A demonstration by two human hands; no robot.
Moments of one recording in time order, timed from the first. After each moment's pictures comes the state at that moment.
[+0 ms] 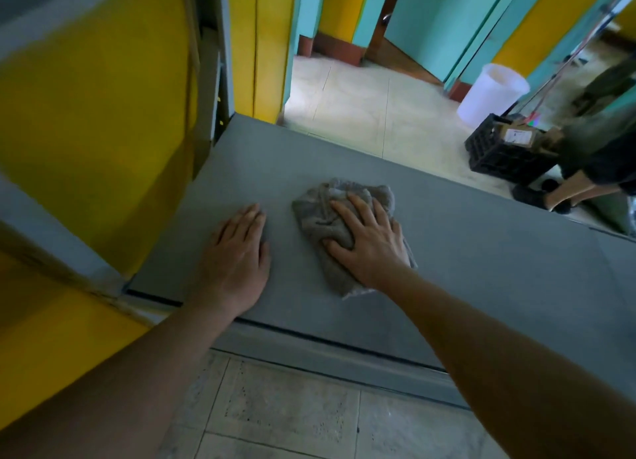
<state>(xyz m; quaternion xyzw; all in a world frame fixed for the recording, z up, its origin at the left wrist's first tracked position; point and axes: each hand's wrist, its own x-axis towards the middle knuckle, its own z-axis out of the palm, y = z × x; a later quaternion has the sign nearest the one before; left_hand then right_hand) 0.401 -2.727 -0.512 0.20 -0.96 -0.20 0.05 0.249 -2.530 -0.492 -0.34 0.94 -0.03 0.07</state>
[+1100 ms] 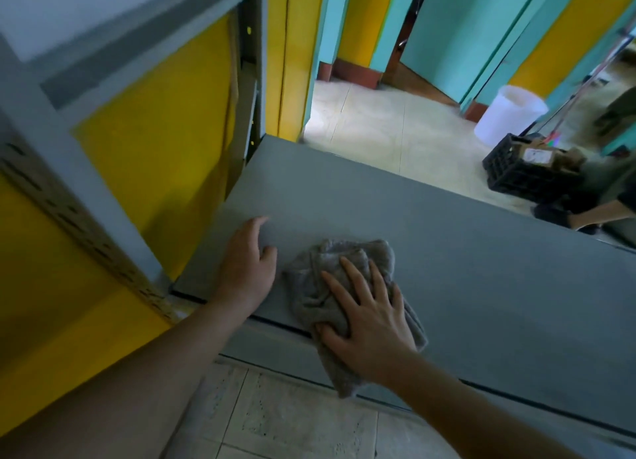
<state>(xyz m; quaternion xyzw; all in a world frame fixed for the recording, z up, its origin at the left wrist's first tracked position) 0.421 -2.740 -0.490 0.29 -0.85 -0.42 0.14 0.369 -2.518 -0.482 -0.39 0.91 0.00 0.13</state>
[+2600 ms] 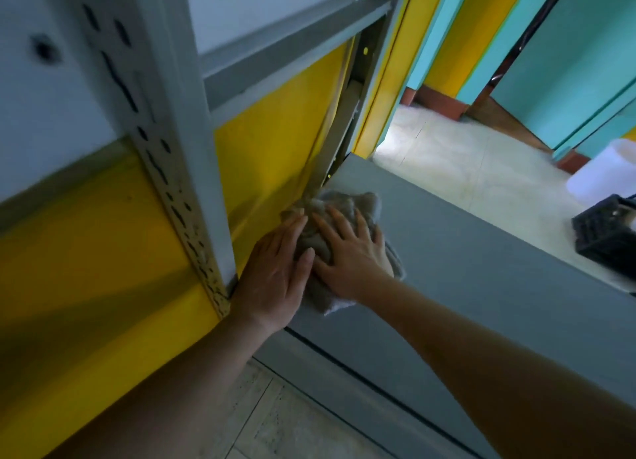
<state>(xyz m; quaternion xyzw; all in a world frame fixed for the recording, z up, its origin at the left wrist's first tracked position) 0.453 -2.787 -0.508 0.23 -0.88 -0.33 0.25 0.301 -2.704 -0.494 -0.52 0.85 -0.01 0.09</state>
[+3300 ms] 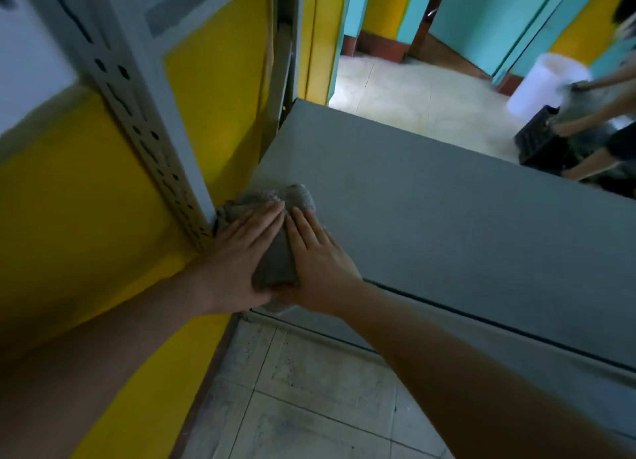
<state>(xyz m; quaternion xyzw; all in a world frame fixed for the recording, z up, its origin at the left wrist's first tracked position) 0.535 -2.780 -0.505 -0.01 -0.99 -0.14 0.04 0.422 -2.613 -0.497 -0.51 0.85 -0.04 0.13</state>
